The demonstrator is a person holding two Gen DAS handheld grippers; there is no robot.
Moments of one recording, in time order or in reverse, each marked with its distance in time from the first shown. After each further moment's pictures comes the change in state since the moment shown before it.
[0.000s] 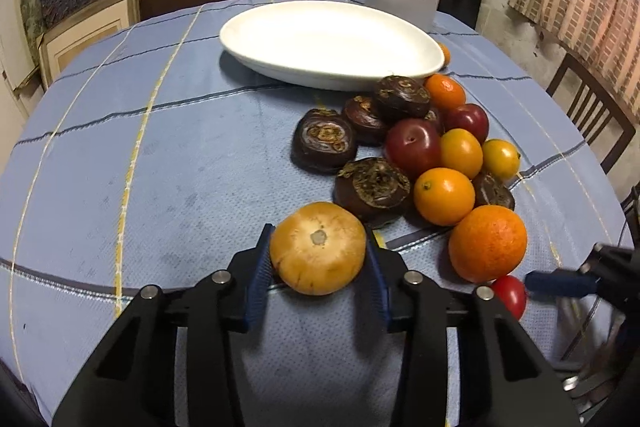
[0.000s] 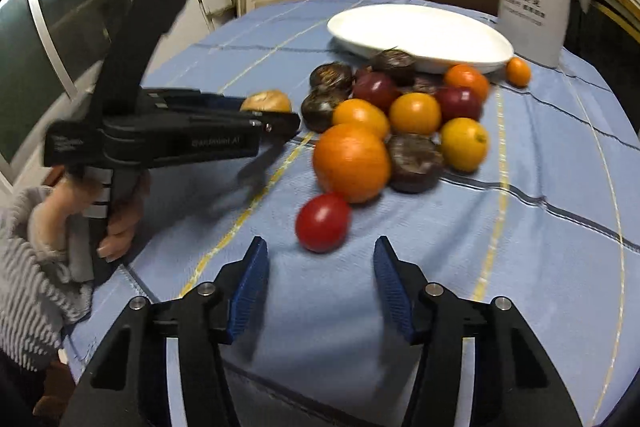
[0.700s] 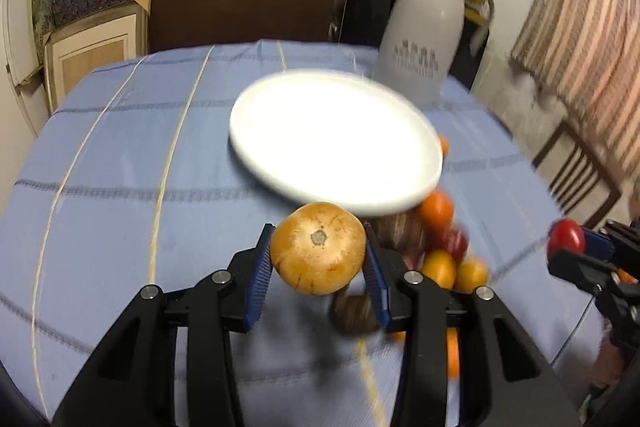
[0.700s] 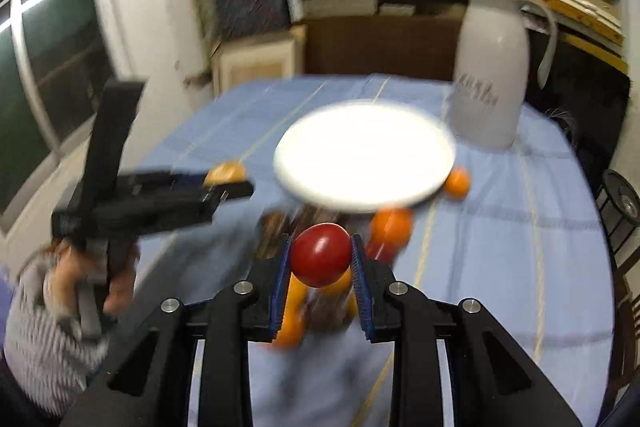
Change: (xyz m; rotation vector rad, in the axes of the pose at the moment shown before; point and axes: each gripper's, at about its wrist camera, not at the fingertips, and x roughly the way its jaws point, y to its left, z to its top) left arm -0.024 0.017 0.092 -0.095 -0.107 -0.057; right arm -0.071 -0.056 0.096 0.065 -0.221 -0.063
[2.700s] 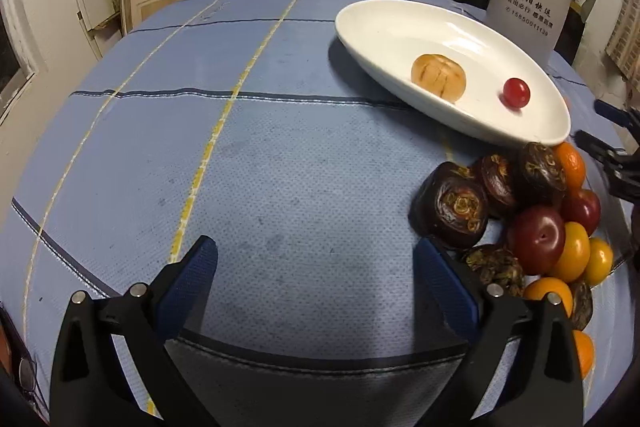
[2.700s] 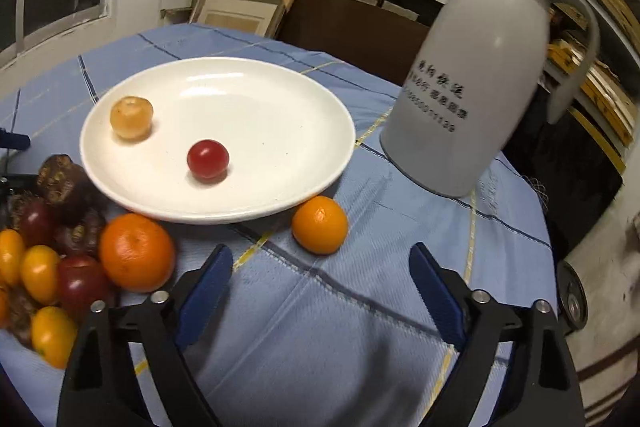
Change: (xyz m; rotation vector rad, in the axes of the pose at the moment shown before) left arm 0.056 0.025 -0.056 -0.132 0.131 0.330; right arm 0.142 -0.126 0.017 -0.366 0.052 -0.184
